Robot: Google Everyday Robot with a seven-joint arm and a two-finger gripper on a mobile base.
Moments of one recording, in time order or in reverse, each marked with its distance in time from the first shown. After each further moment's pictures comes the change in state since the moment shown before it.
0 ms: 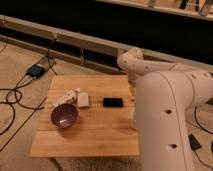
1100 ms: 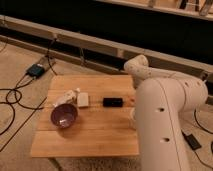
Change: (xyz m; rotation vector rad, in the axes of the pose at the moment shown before) arm 0.021 -0.021 0.062 -0.080 0.051 -0.106
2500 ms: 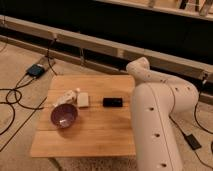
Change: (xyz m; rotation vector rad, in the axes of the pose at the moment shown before) arm 0.005 -0.013 0.012 -0.029 0.038 0.017
